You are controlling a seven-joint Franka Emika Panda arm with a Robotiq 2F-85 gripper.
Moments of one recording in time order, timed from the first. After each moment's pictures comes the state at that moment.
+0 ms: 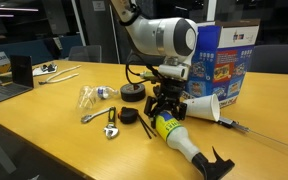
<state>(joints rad) 0.01 0.34 -0.10 -2.07 0.04 1.92 2.16</state>
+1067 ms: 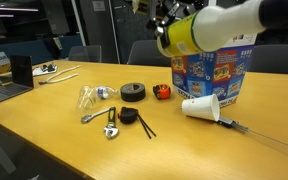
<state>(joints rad) 0.02 0.07 -0.05 -1.76 -0.29 1.23 2.25</state>
